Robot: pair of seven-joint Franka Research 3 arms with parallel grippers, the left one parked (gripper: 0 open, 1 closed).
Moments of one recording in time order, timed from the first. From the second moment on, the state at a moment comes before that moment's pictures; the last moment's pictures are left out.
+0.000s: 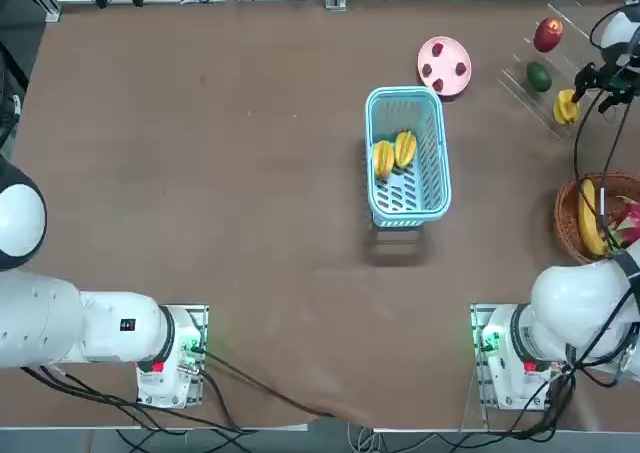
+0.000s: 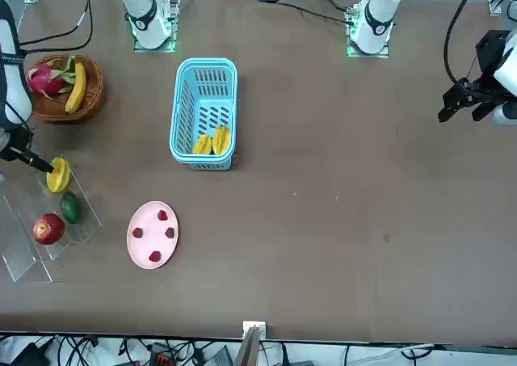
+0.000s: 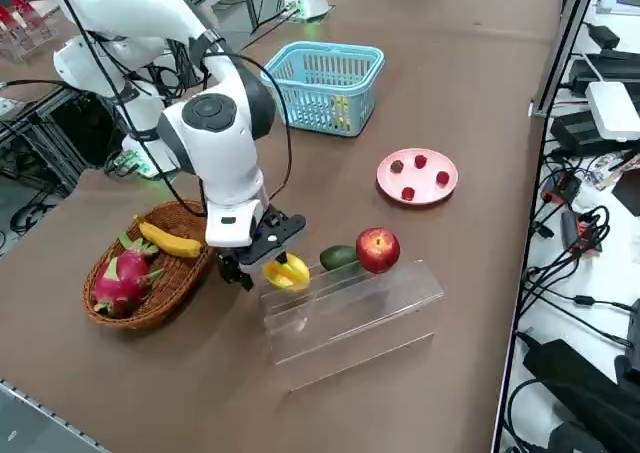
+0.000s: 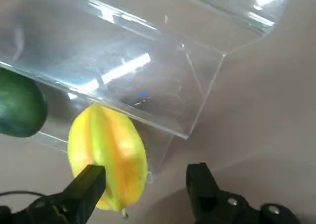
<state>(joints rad) -0.46 0.40 -0.04 -1.94 -0.05 2.37 -0.03</state>
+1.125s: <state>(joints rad) -0.45 0.43 -0.01 -1.94 -0.04 2.42 -0.03</state>
